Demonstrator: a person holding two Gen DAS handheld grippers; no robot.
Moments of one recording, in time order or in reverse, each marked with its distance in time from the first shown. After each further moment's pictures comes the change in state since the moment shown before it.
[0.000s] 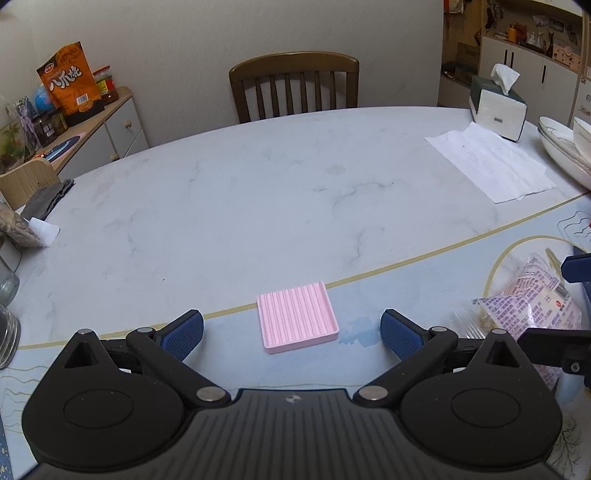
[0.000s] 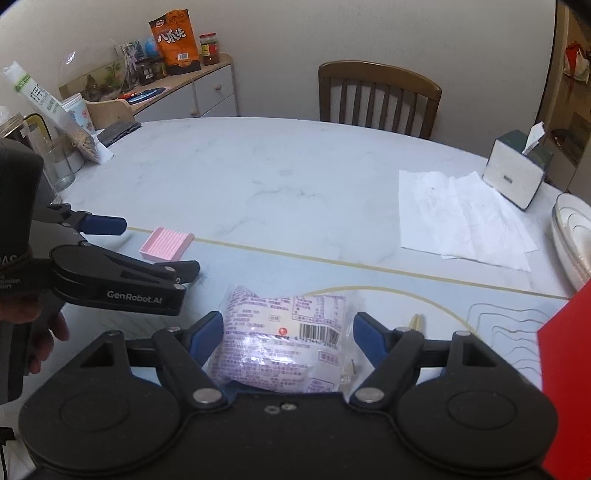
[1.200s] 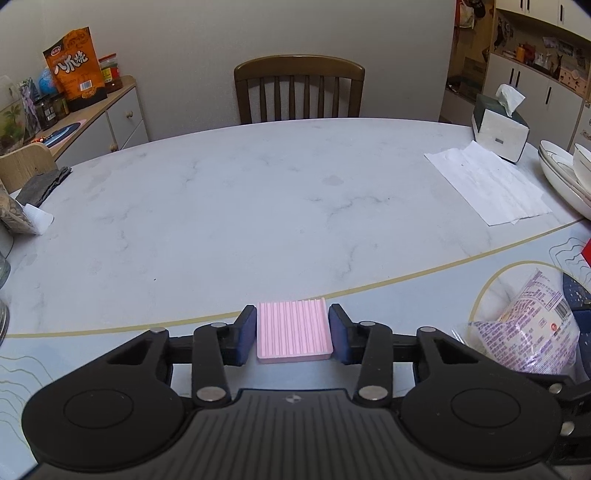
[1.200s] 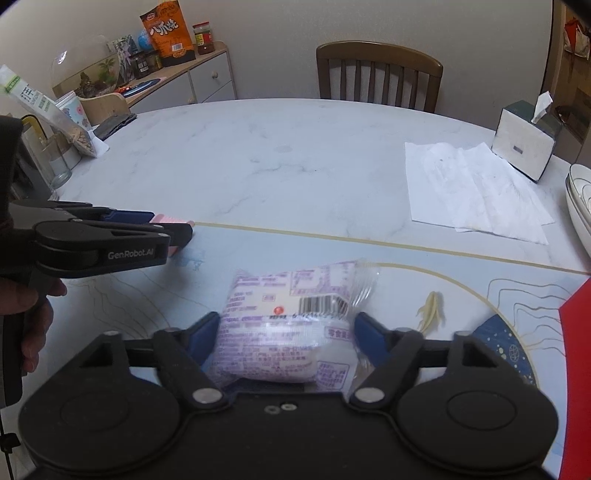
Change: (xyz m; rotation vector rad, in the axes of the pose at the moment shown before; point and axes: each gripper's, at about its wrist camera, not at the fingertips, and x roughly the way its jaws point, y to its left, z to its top) left arm -0.005 0.002 0.006 -0.074 -0.001 -0.036; right arm 0.009 -0.007 -0.005 0.045 0.048 0.041
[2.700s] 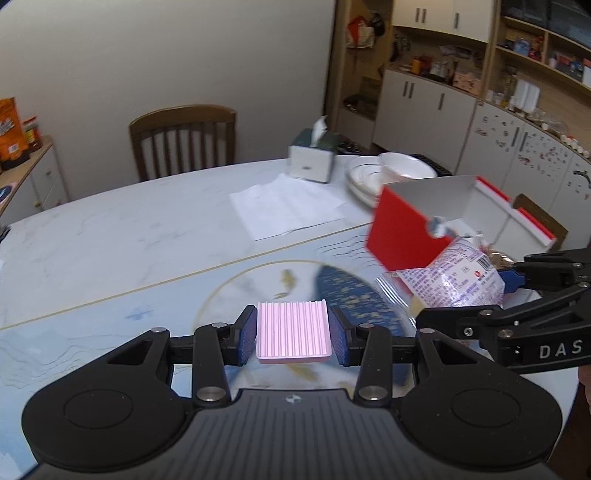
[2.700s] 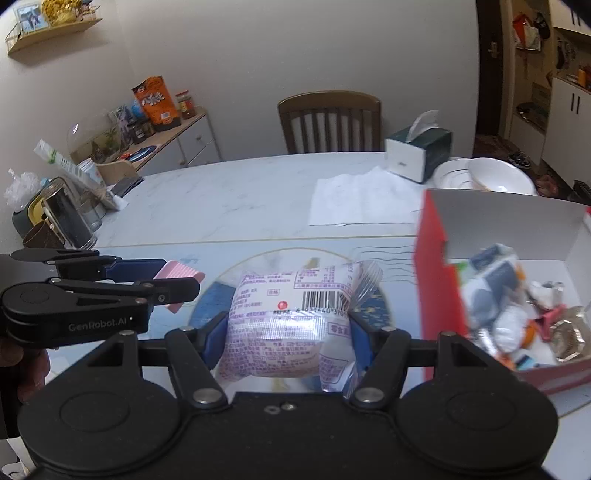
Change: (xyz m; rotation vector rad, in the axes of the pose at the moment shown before) left arm -0.177 -0.155 -0.024 0.134 -0.099 -0.262; right arm -0.188 -0.079 -0.072 0.116 -0.156 -0.008
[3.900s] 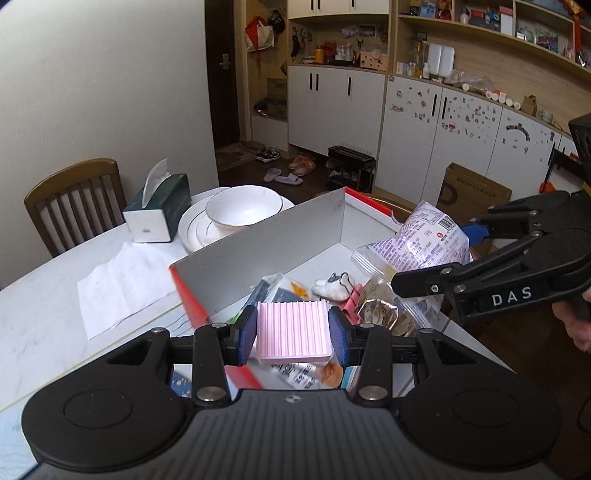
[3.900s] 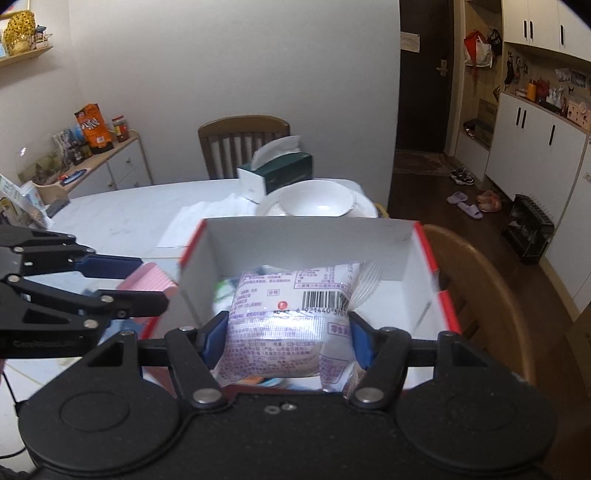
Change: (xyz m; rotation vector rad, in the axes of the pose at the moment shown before) left arm 0.072 -0.199 0.073 0.227 -0.015 -0.143; right arm -0.069 -0.203 0.007 -0.021 -0.049 -0.147
